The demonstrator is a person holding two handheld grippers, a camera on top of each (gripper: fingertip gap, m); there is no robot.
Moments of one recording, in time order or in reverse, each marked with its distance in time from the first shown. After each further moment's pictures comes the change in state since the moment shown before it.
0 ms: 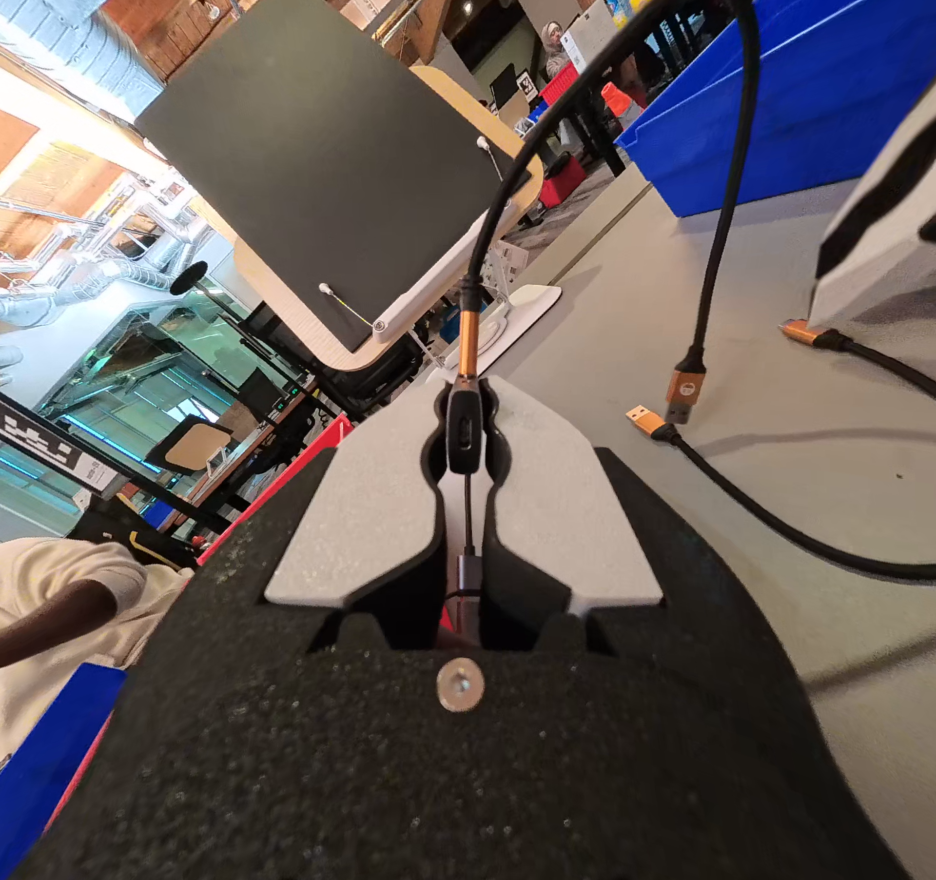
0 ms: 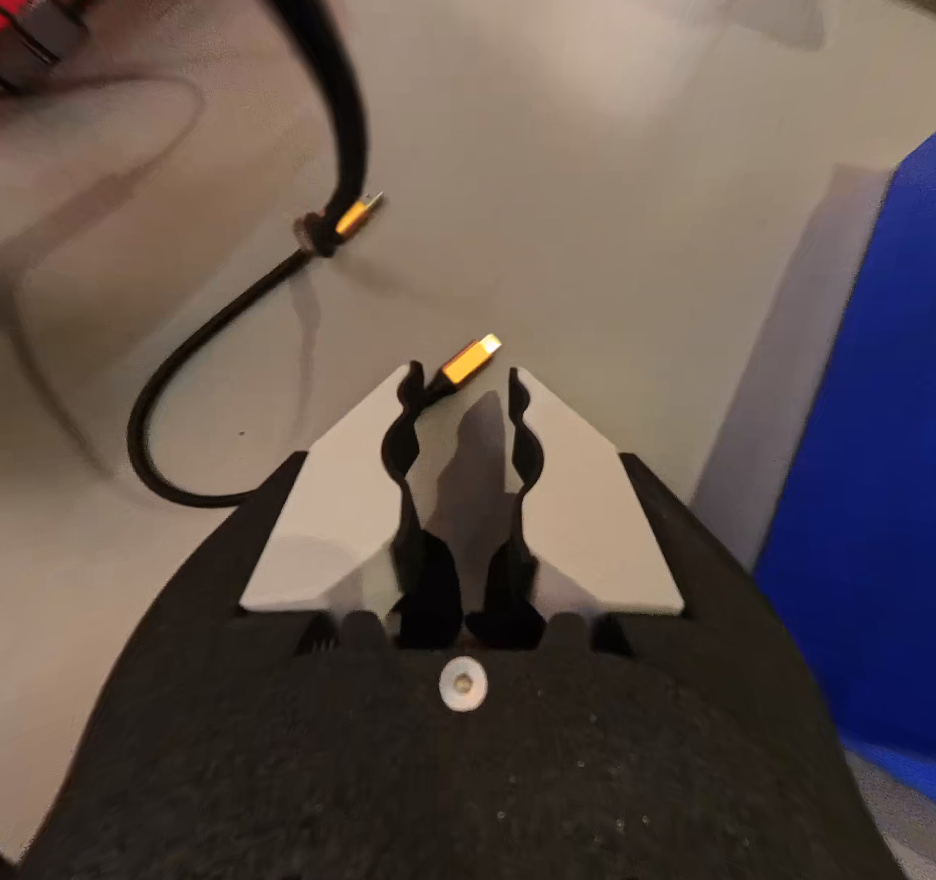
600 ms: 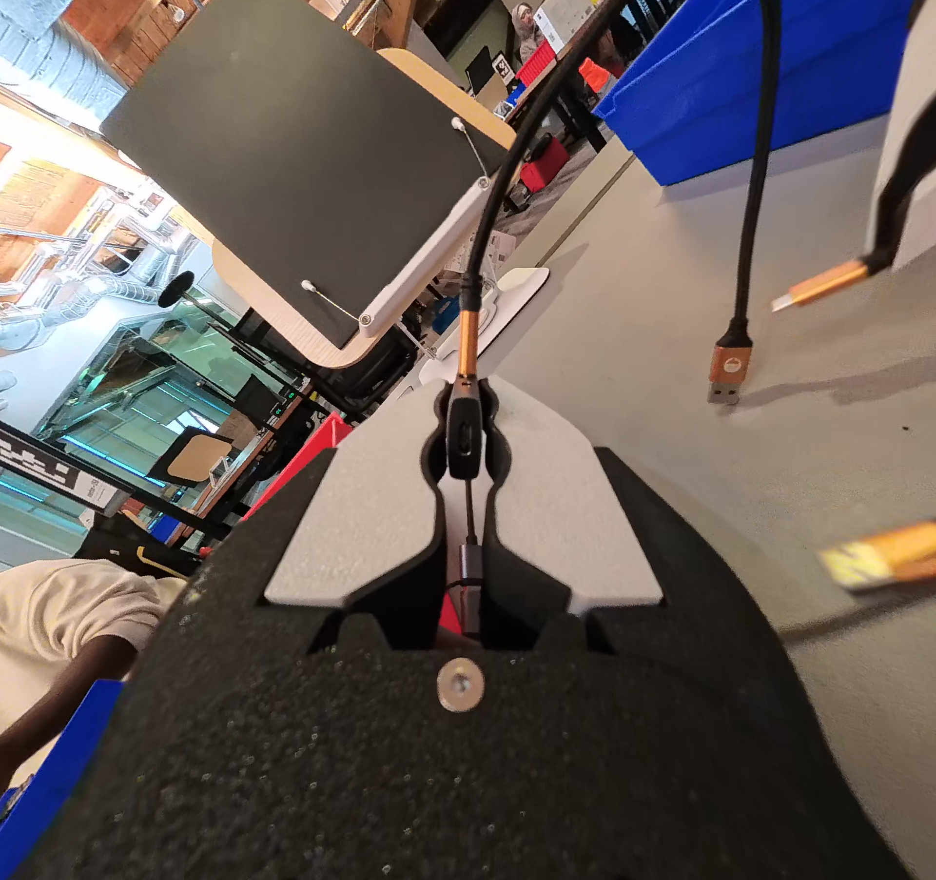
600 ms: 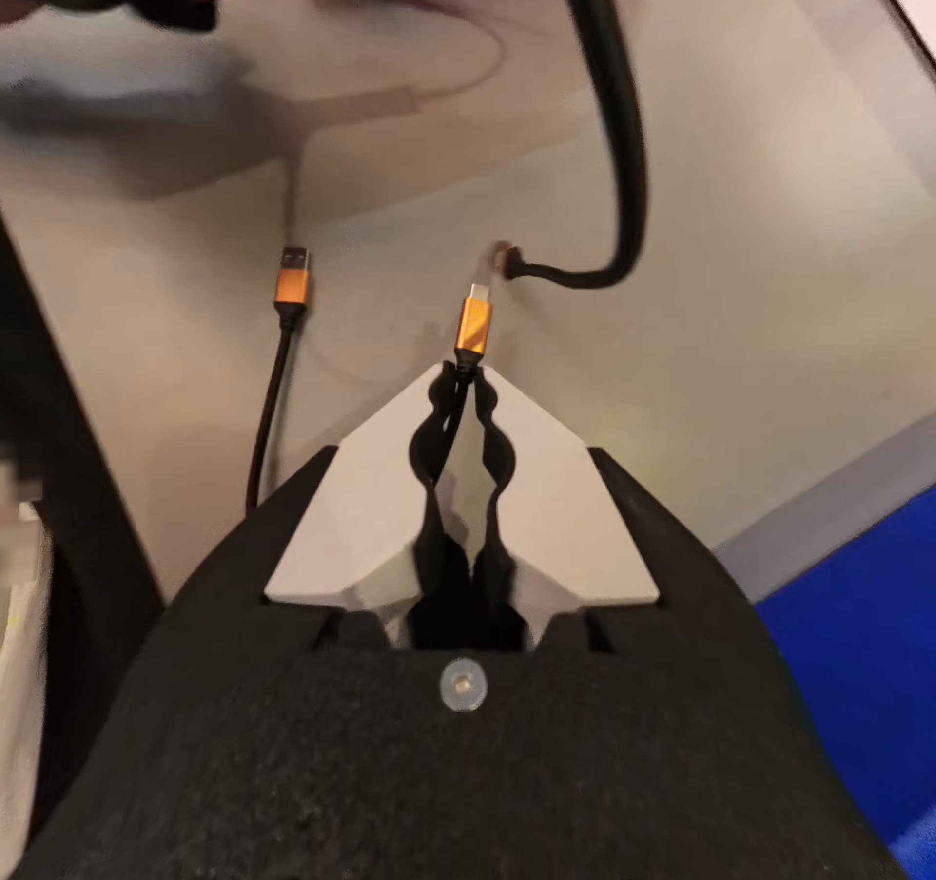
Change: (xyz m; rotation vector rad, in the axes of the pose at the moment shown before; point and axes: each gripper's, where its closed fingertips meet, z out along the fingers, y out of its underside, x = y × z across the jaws) left arm 0.006 0.010 0.001 -0.018 0.040 0.062; right arm -0.043 0.001 -0.044 -0.047 -0.372 -0.409
